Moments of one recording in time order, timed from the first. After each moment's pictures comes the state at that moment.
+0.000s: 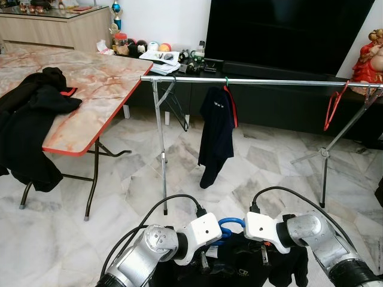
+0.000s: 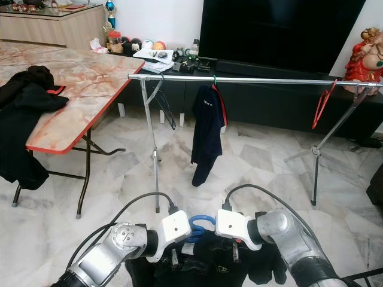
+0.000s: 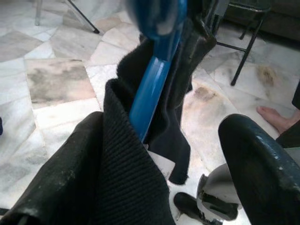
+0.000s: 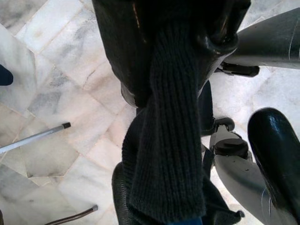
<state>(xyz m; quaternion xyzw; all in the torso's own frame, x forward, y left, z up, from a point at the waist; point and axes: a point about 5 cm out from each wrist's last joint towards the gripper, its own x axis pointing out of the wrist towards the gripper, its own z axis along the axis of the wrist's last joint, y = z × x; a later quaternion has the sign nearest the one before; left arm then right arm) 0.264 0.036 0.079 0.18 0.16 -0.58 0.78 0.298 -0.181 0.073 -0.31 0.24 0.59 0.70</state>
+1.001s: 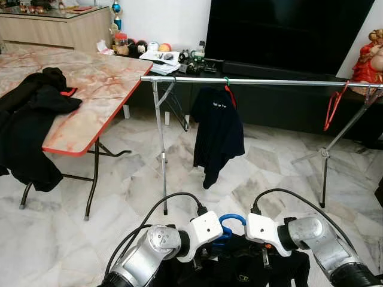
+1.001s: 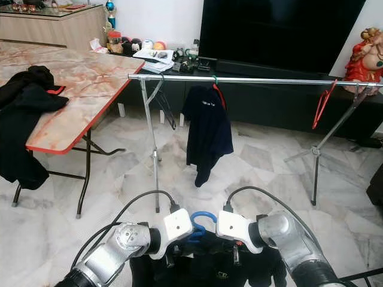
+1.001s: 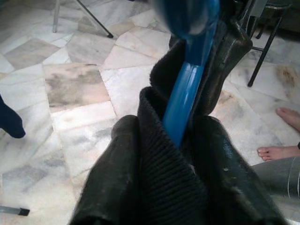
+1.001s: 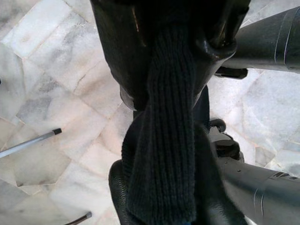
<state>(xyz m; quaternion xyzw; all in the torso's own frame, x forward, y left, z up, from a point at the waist) 0.270 0.033 0.074 0.21 0.14 -0.56 0.79 0.295 -0.183 0.070 -0.29 0.26 0.59 0.71</state>
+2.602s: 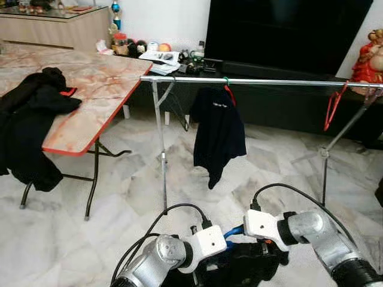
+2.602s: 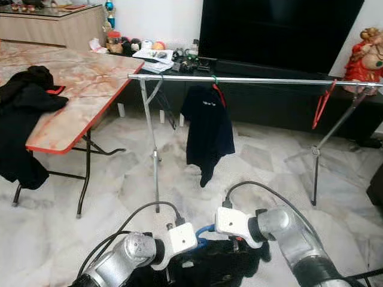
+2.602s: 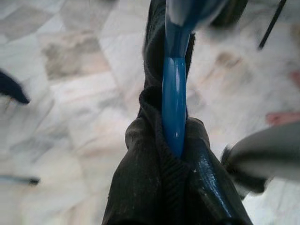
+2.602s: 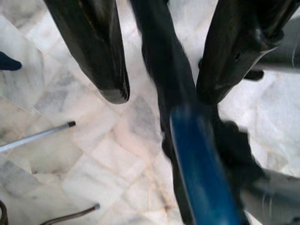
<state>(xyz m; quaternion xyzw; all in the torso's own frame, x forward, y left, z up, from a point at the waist) 0.267 0.032 0.045 0.27 0.19 -0.53 0.78 0.302 -0.188 0.086 -0.33 0.25 0.59 0.69</state>
